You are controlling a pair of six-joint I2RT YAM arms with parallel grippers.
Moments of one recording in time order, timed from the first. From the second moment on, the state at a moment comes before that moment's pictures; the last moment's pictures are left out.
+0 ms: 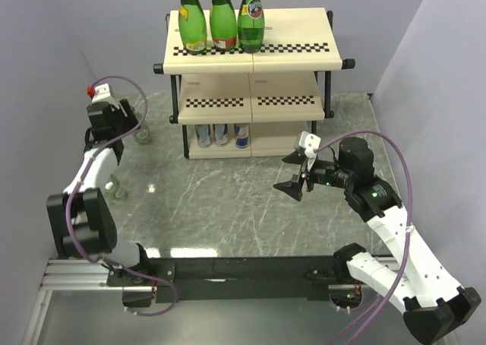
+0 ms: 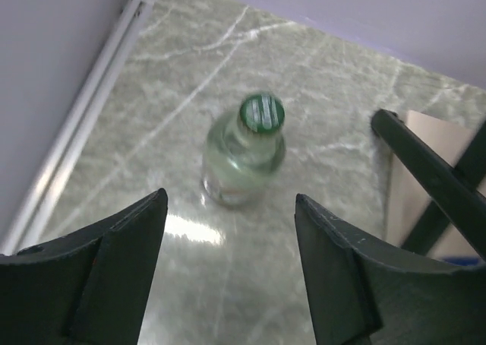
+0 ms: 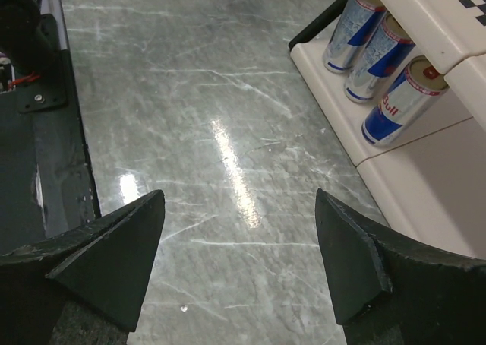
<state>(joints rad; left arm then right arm) 0.19 1.44 1.00 0.08 -0.03 -0.20 0.41 0.83 0.91 -0.43 -0.74 -0.32</state>
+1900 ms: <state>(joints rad) 0.07 1.25 0.82 0.04 0.07 -0.05 0.44 0.94 0.91 -0.46 -0.70 -0.40</state>
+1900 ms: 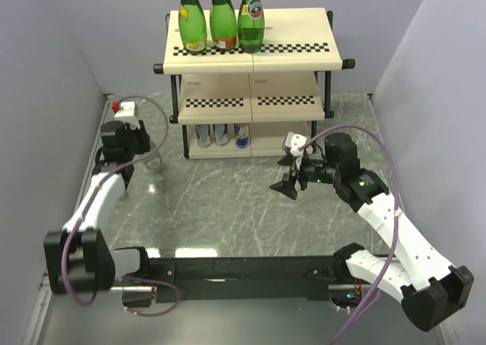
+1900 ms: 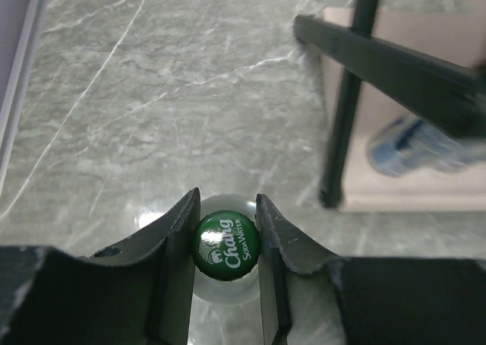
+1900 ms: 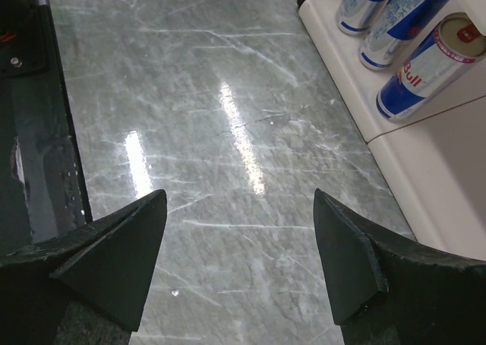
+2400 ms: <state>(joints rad) -0.19 0.80 0.66 -0.10 0.17 -0.19 0.44 0.93 0.91 -0.46 -0.67 -0.41</state>
